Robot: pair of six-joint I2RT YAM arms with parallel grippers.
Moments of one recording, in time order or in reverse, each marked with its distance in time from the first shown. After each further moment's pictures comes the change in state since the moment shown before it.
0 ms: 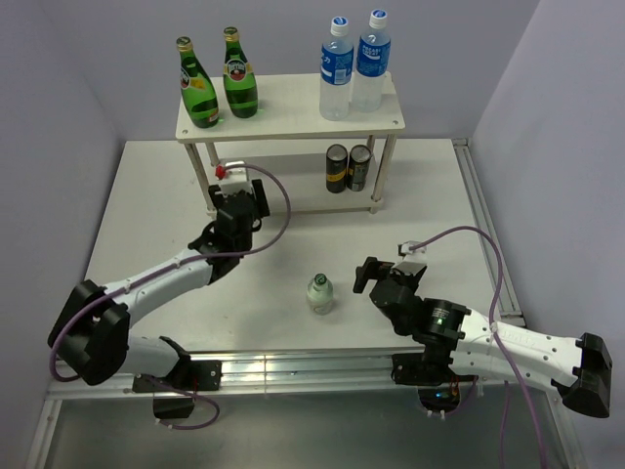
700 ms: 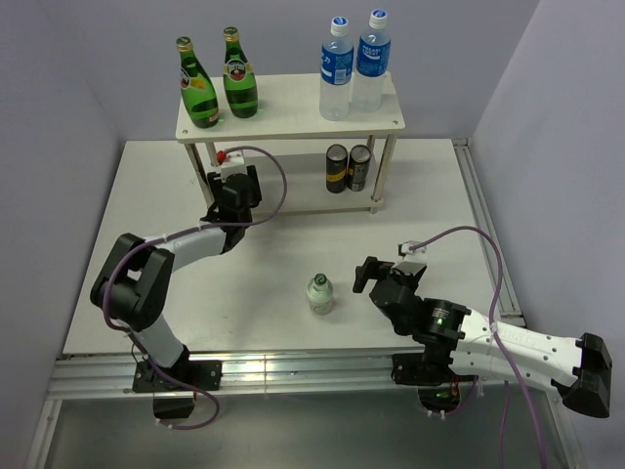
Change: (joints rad) left arm 0.203 0.333 0.134 0.114 0.074 0.038; right arm 0.000 0.000 0.000 0.007 0.000 0.000
